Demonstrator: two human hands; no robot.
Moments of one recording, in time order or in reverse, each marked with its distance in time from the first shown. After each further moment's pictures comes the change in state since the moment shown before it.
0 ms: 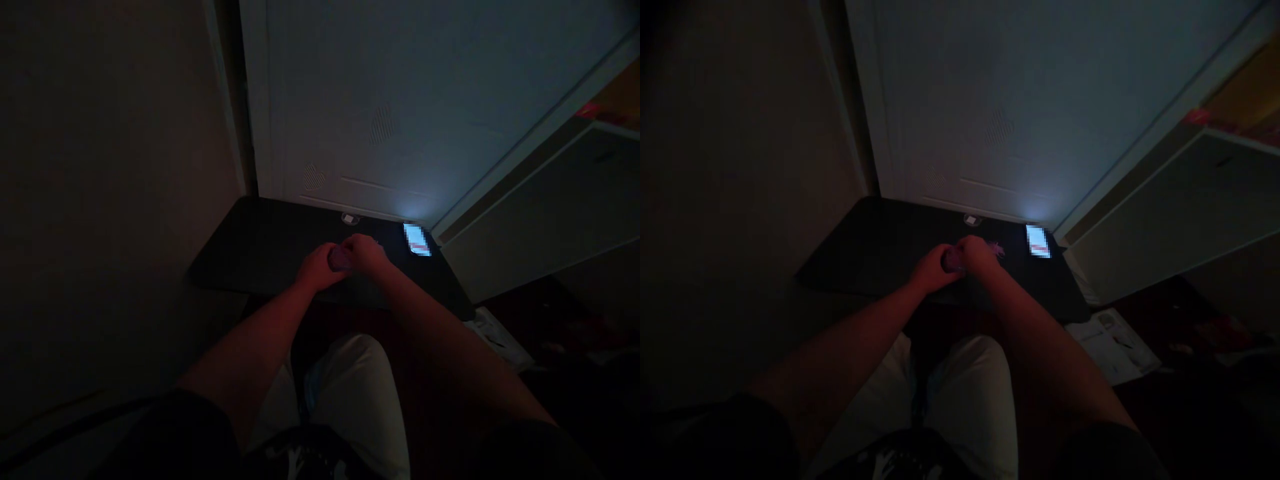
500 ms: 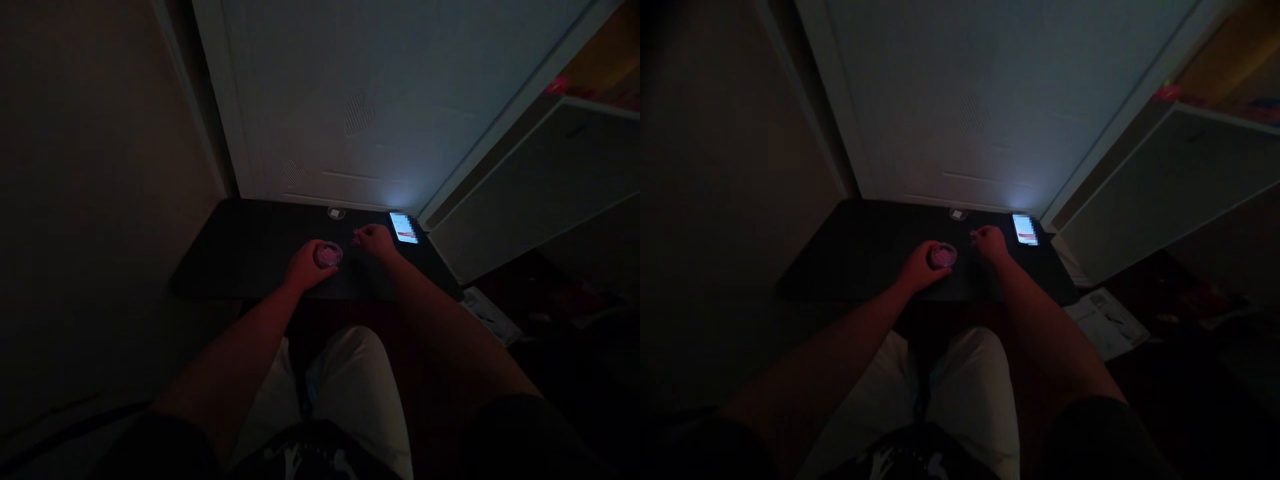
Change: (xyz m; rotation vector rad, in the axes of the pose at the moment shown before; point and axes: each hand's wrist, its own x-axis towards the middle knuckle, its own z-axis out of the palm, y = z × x) left_hand 0.002 -0.009 0.004 0.005 0.021 0.055; right_hand 0.009 0.075 0.012 0.308 0.223 0.344
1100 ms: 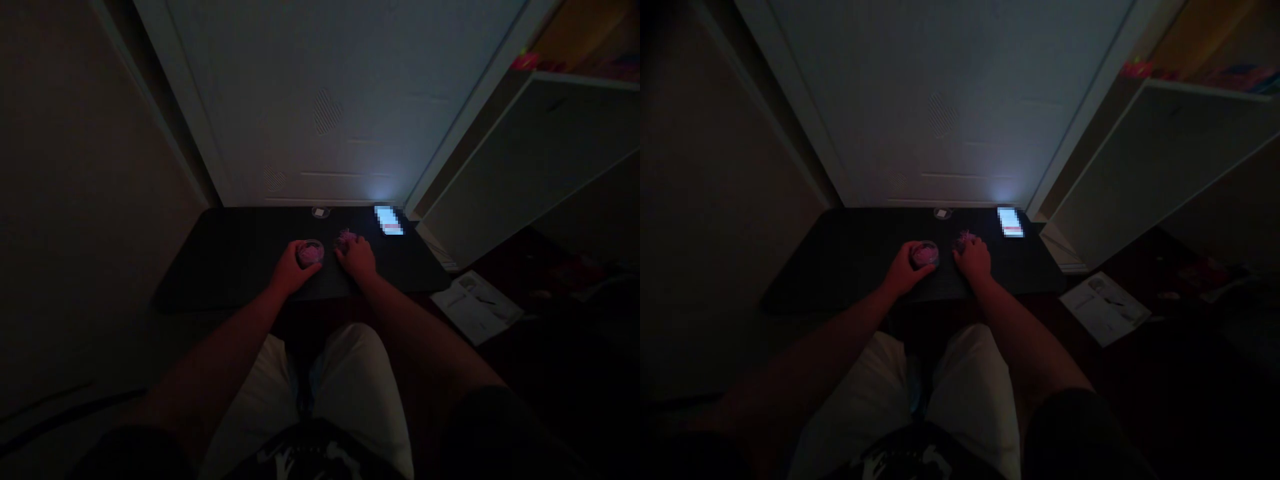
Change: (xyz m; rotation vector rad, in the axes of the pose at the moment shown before) left_hand 0.005 -0.004 0.000 -0.025 0.036 0.005; right_hand -0.040 0.019 0.038 -0.340 0.100 -0.013
